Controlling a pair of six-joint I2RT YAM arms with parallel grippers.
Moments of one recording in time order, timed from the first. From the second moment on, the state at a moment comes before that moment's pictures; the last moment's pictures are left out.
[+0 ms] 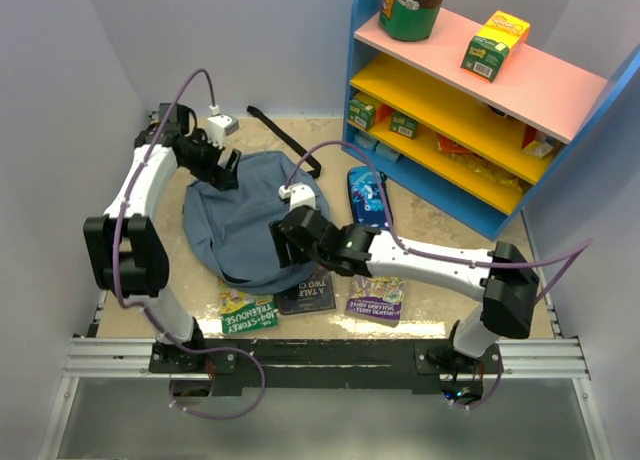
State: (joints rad) left arm 0.03 1.76 1.53 -0.82 0.45 0.49; right arm 1.15 1.62 1.28 -0.40 0.37 0.58
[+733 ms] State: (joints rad) left arm -0.08 1.47 1.10 -0.79 0.53 0.63; right arm 0.88 1.77 1.20 -0.29 0.42 0.42
